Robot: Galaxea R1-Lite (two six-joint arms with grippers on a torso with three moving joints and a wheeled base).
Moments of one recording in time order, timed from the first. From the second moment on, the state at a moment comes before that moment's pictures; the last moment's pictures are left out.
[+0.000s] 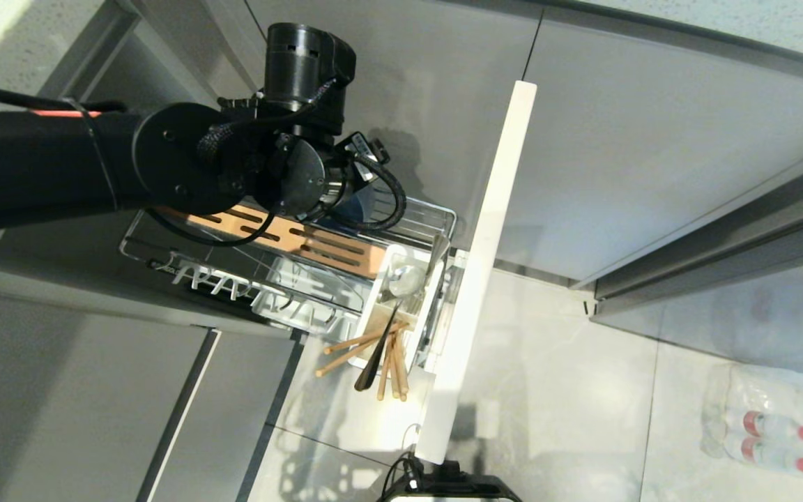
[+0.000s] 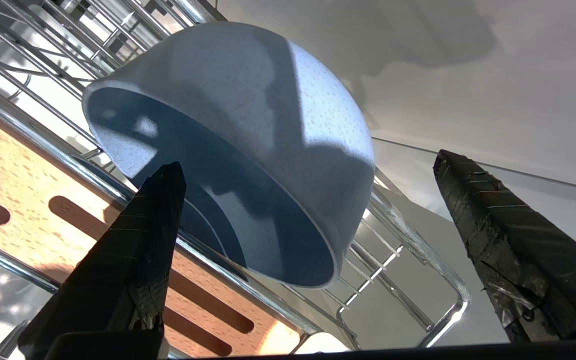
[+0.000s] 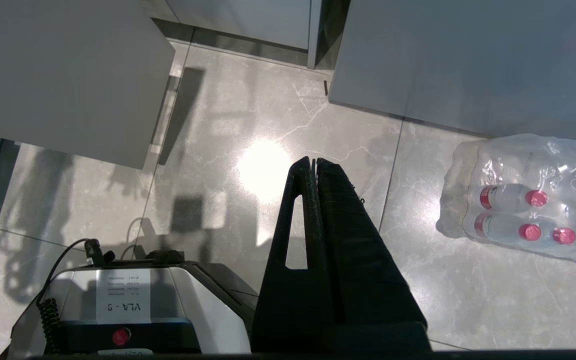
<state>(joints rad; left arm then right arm) -0.65 1.90 -1.78 0.19 0.62 -0.68 0.00 0.00 0.00 0.00 -0.02 0.04</state>
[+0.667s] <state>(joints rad) -0.65 1.89 -1.77 0.19 0.62 -0.68 0.00 0.00 0.00 0.00 -0.02 0.04</state>
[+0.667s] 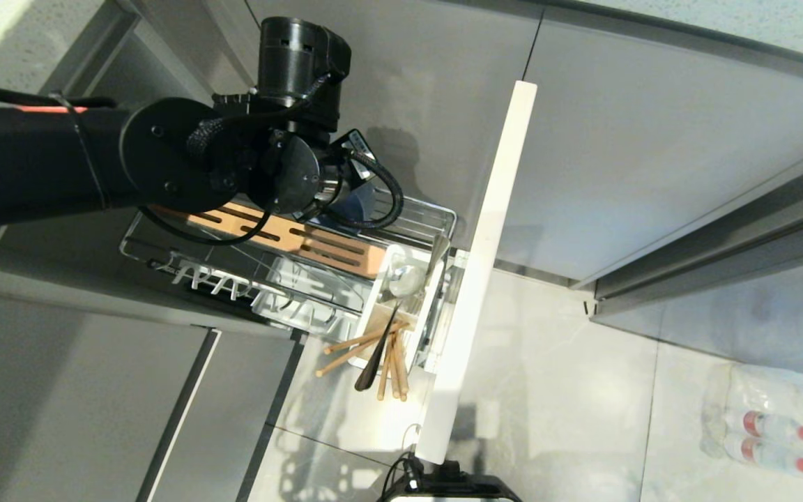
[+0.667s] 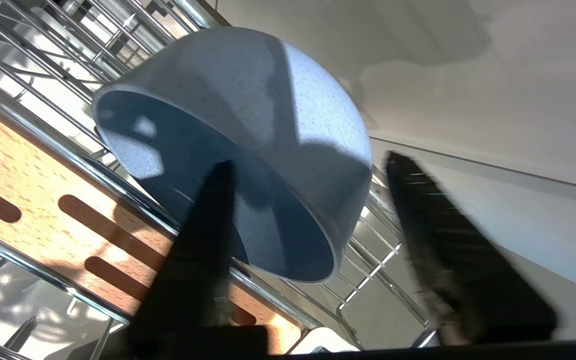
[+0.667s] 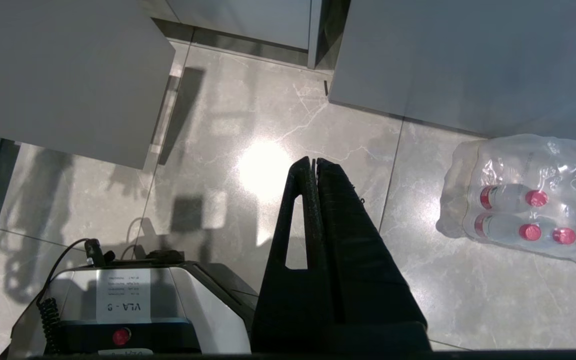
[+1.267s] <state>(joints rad) -0.66 1.85 -1.76 0.20 0.61 -0.68 0.00 0.00 0.00 0.00 -0.02 0.04</state>
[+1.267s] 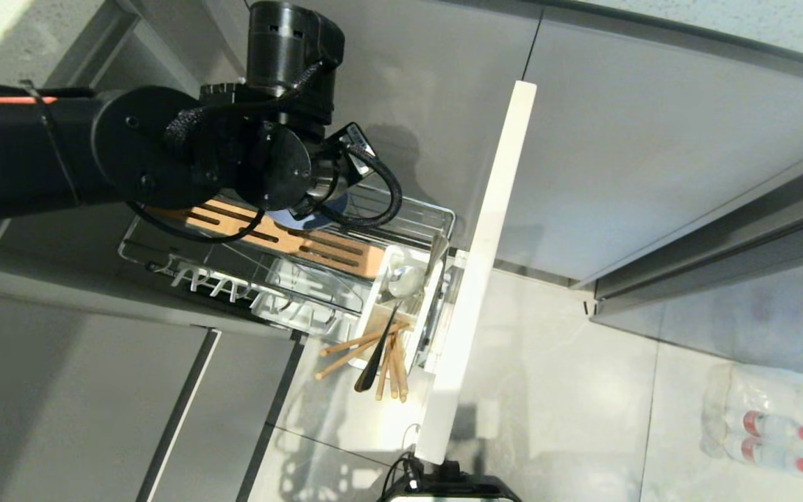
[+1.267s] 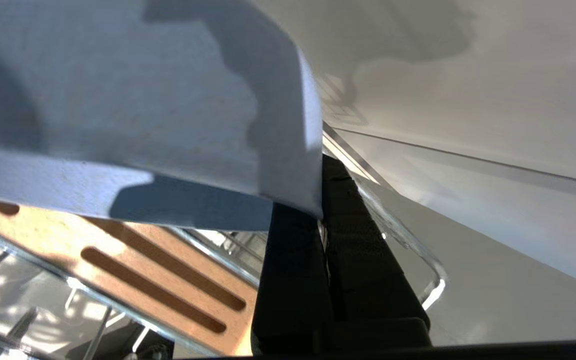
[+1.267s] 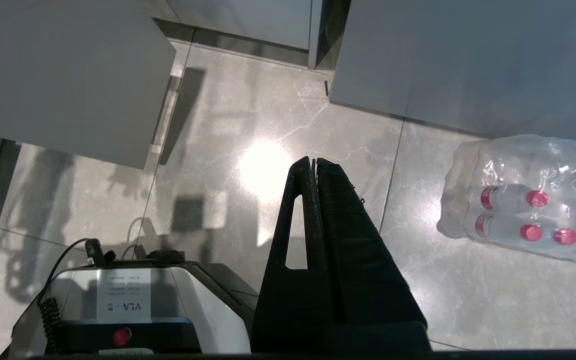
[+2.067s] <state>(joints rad) -0.96 1.49 -1.69 0.26 0.65 -0.63 0.00 0.00 0.00 0.00 -0.02 0.04</state>
